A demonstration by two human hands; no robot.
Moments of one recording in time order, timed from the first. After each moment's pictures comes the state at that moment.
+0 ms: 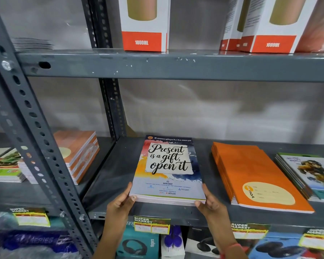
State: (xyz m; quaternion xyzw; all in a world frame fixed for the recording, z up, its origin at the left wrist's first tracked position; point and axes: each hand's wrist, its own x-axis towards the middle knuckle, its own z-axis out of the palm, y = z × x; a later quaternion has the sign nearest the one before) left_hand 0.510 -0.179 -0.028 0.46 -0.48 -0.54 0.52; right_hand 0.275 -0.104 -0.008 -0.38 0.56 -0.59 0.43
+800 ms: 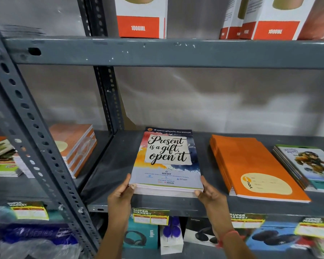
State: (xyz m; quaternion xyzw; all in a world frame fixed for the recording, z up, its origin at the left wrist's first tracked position) left_hand 0.495 -0.181 -0.026 0.47 -0.40 -0.53 0.58; right_hand 0.274 -0.110 -0.013 -0.36 0.59 -0.59 0.41
